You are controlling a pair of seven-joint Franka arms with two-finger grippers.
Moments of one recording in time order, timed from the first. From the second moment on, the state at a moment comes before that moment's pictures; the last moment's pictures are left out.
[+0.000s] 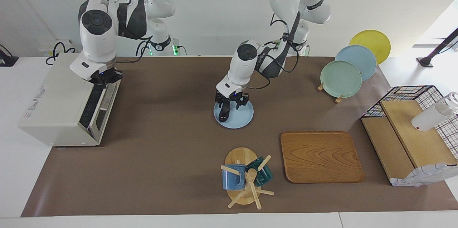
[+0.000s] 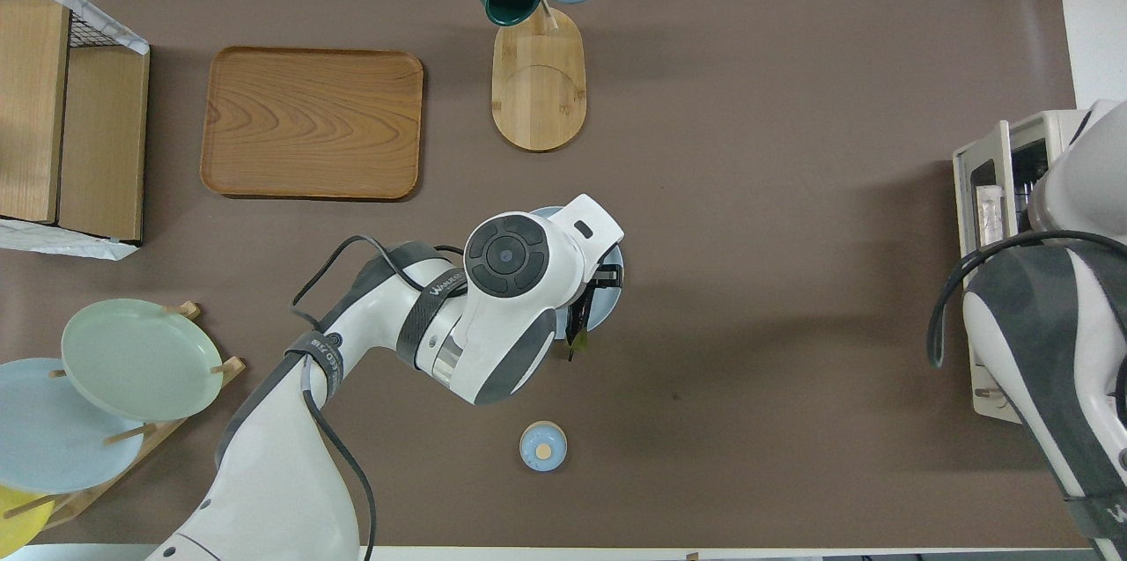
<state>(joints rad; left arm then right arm) -0.68 0.37 -0.09 -1.91 -0.15 2.40 -0.54 0.04 -0.08 -0.04 -1.98 -0.36 1.75 -0.19</state>
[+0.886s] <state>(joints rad) -0.69 0.38 -0.09 -1.91 -0.15 2.41 -0.54 0.03 -0.05 -0.05 -2.12 -0.22 2.00 -0.10</state>
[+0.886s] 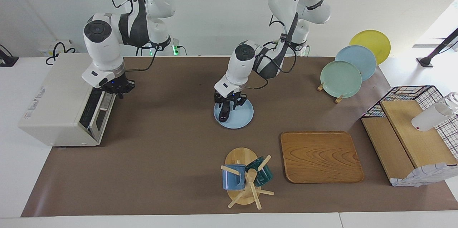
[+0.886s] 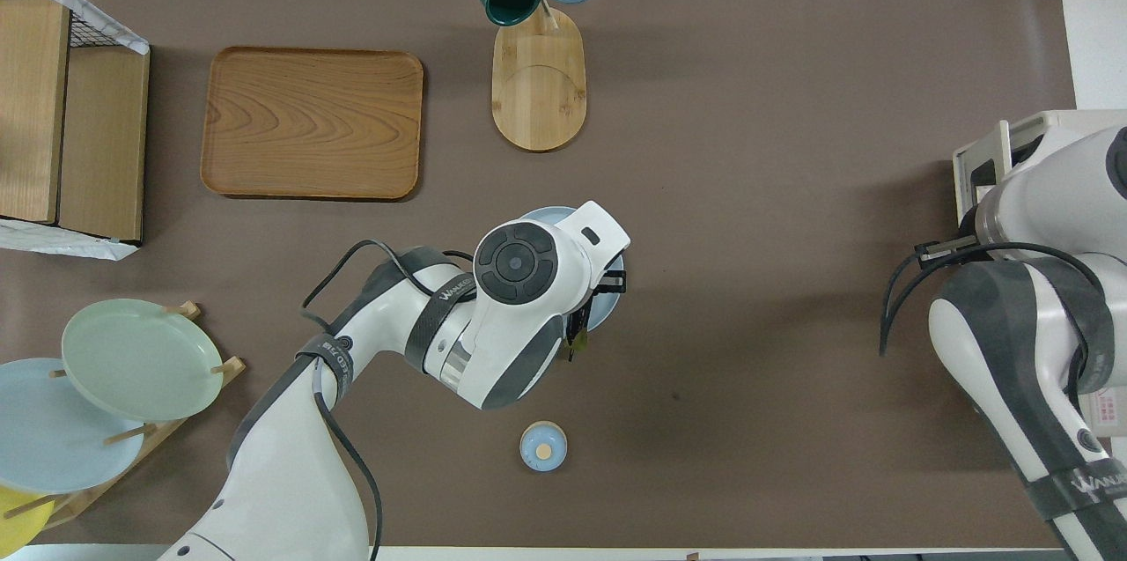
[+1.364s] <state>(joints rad) -0.69 0.38 -0.09 -1.91 -0.15 2.41 -0.54 0.02 -0.06 -0.05 -2.12 -0.31 1.98 -0.14</state>
